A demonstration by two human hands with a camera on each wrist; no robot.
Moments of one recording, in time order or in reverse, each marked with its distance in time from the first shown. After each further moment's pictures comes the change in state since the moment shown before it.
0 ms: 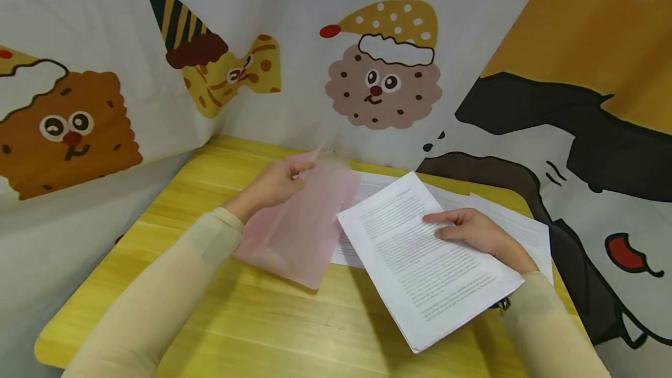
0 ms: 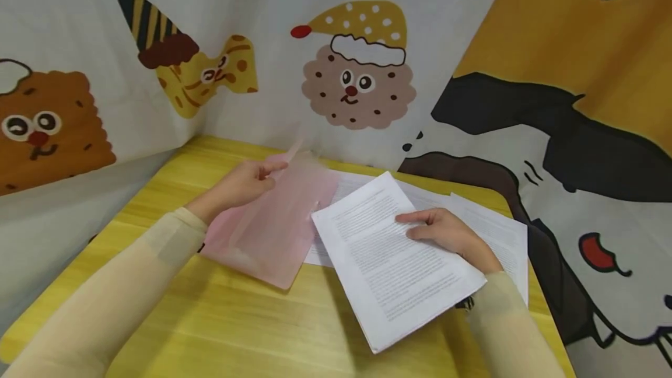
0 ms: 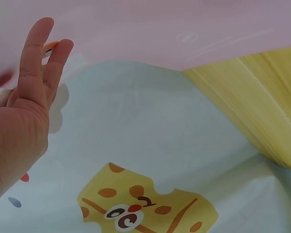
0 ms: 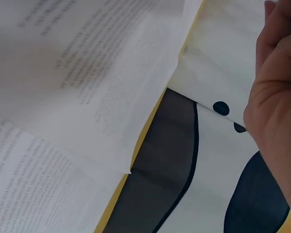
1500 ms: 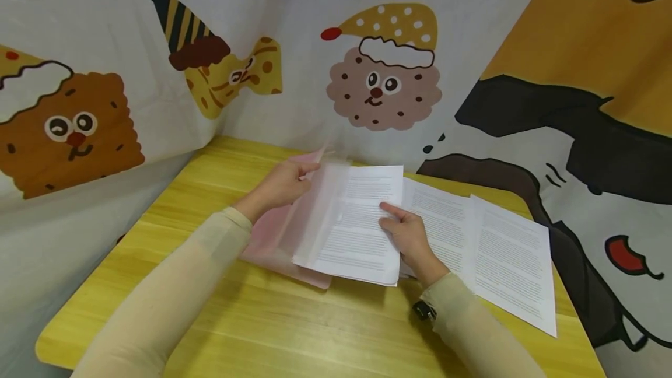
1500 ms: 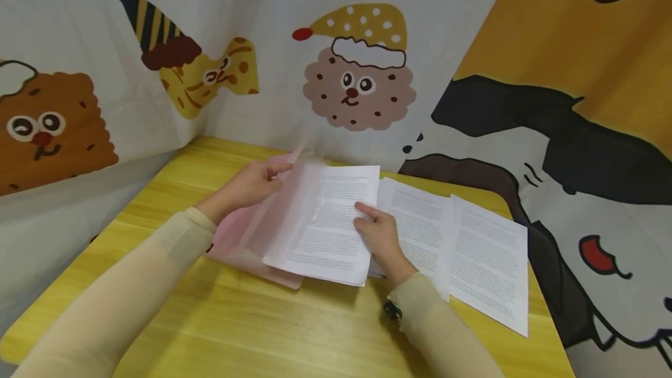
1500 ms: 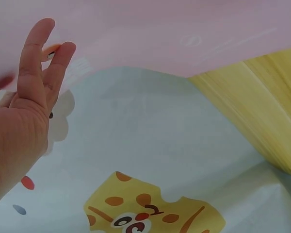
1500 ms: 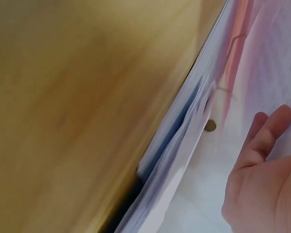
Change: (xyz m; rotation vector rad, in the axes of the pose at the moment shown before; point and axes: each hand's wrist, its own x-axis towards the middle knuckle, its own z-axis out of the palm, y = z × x) left_hand 0.004 0.010 0.010 0.013 0.022 0.000; right_hand 0.073 -0.022 0.132 0.377 0.498 -0.007
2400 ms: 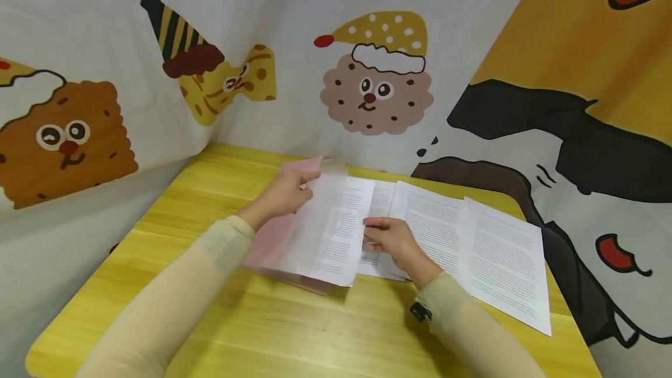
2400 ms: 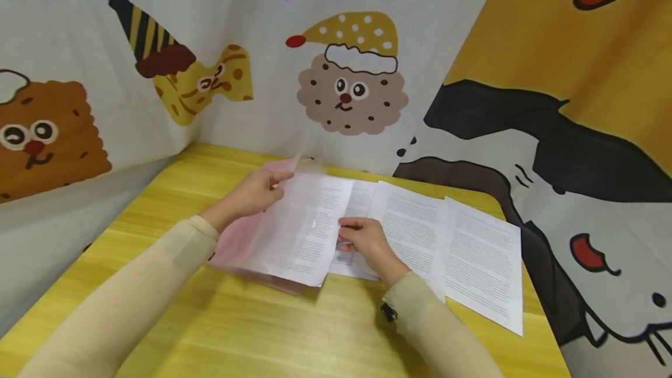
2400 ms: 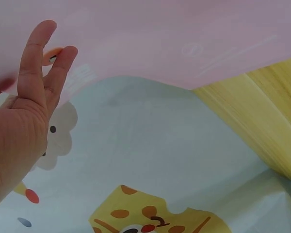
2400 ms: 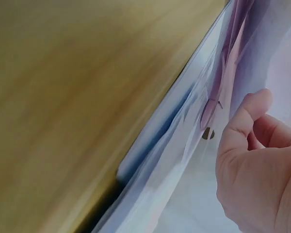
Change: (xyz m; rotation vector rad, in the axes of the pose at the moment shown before) left_hand 0.004 0.002 0.014 0.010 -0.015 0.021; right_hand -0.006 -0.004 0.010 -0.012 -0.171 0.110
